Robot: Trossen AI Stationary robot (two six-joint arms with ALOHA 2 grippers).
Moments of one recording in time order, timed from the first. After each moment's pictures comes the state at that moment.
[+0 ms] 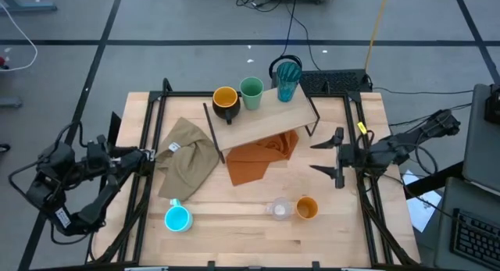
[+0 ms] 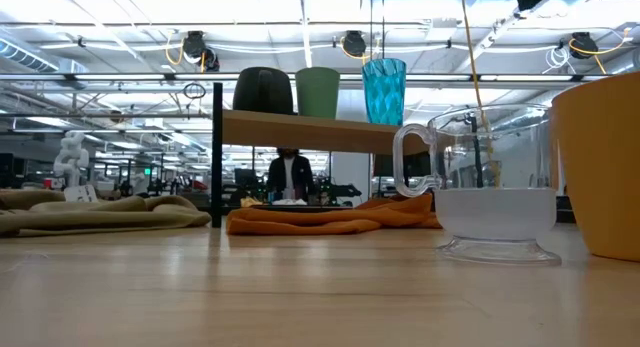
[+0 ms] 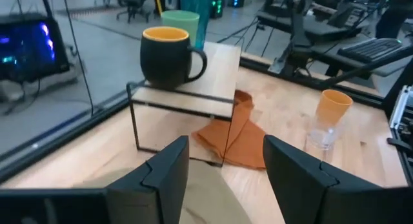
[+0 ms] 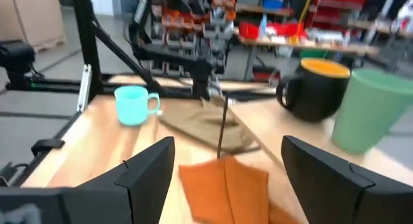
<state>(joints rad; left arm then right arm) 1.10 0.01 1.13 -1.43 0.63 0.08 0.47 0.64 0.61 -0.16 0.55 0.02</state>
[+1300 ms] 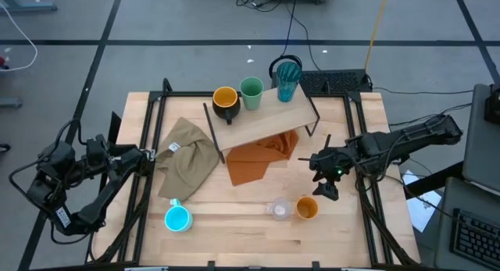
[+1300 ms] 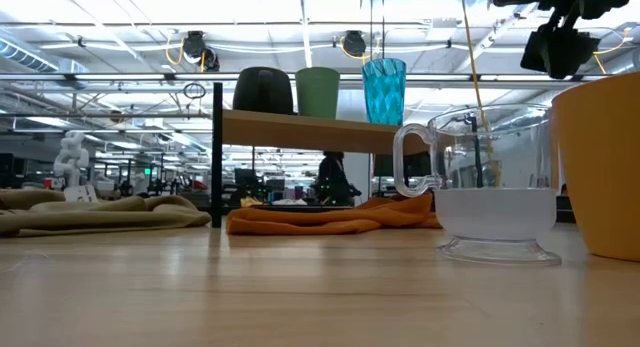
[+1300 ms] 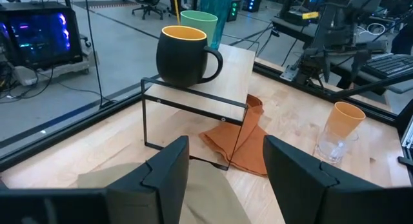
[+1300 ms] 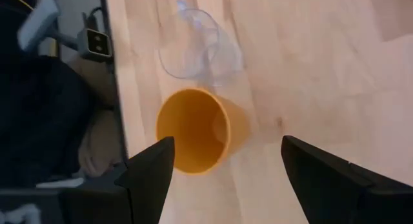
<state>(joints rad) 1.11 0.01 1.11 -1.41 0.57 0.00 0.24 1.06 0.88 -0.81 -0.24 0.63</state>
